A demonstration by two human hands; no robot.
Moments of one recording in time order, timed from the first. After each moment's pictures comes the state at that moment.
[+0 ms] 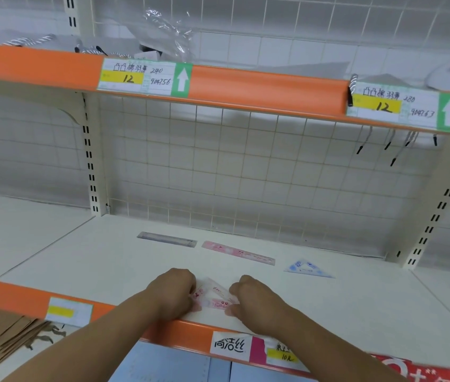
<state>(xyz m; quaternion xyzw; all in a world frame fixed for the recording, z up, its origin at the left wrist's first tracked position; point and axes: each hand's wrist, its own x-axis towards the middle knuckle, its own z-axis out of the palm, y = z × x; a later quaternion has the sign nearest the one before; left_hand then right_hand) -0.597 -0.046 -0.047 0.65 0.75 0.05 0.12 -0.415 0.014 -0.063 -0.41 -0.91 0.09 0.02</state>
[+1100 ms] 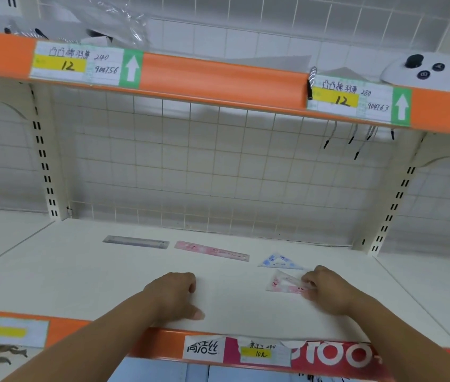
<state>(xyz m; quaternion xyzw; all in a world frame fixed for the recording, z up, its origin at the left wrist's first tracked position) -0.564 -0.019 -0.050 0.68 0.71 0.04 0.19 -0.246 0.085 -0.057 -0.58 -0.81 0.06 -0.03</state>
